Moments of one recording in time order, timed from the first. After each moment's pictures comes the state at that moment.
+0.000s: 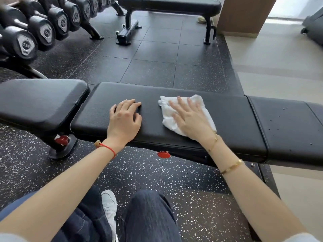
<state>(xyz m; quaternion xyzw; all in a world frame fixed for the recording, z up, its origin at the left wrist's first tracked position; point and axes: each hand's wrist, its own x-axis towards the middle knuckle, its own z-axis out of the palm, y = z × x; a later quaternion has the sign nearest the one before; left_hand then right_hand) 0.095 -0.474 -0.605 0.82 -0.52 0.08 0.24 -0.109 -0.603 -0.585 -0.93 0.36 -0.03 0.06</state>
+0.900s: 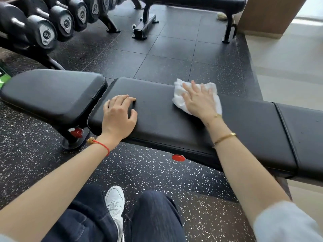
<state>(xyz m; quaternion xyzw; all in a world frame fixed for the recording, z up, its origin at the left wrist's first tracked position) 0.151 -0.442 -0.602 0.84 -0.48 0.10 0.25 -0.025 -0.649 -0.578 -0.90 0.43 -0.04 0.08</state>
